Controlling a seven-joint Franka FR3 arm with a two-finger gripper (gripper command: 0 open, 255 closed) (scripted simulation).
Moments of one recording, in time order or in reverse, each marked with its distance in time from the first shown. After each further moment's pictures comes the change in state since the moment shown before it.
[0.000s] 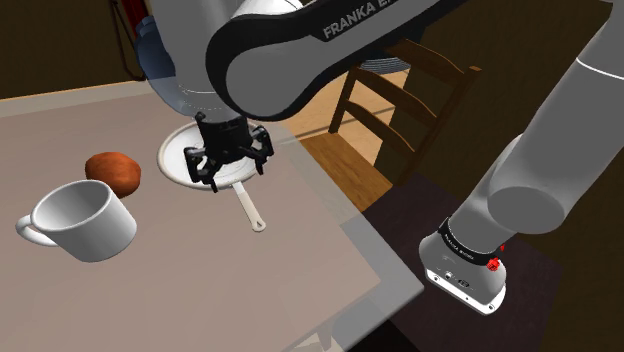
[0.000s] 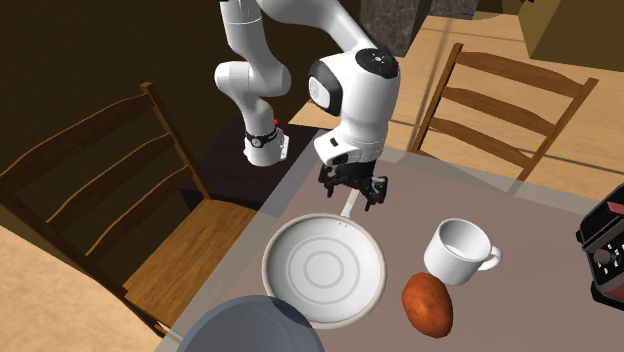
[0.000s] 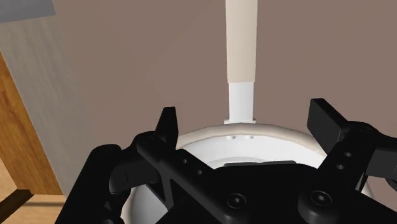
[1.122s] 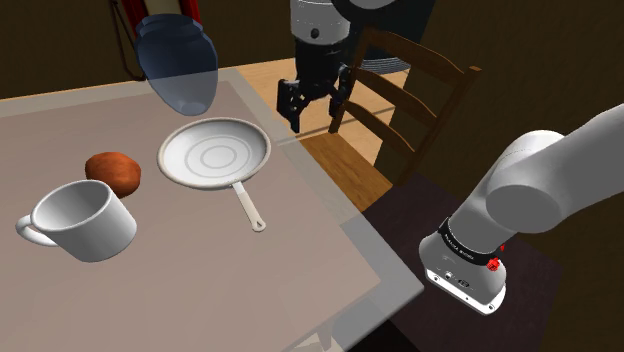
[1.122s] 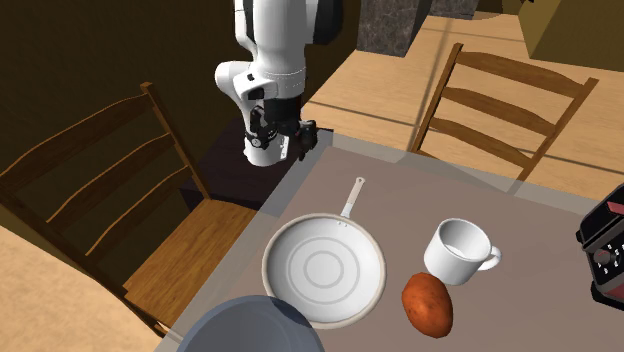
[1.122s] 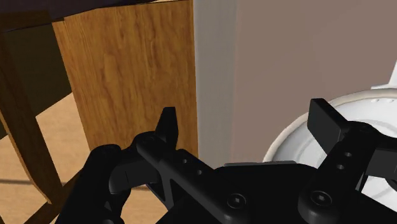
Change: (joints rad) arm -0.039 -0.523 -0.248 -0.256 0.207 -0.216 -0.453
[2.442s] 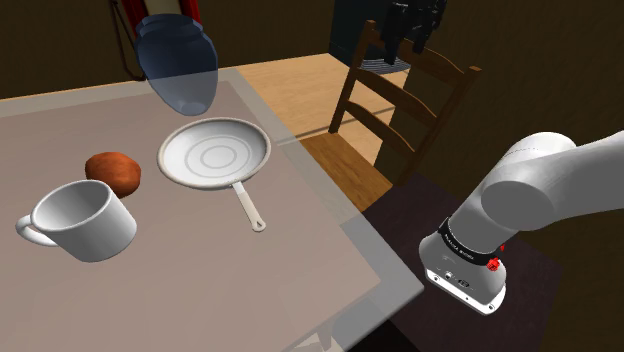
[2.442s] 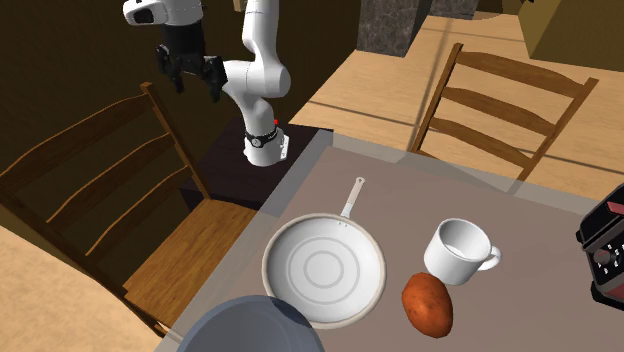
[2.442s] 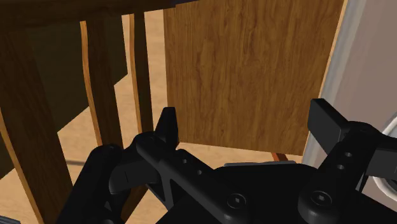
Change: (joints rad) arm -0.088 -0.282 -0.364 0.010 -0.178 -0.296 -0.442
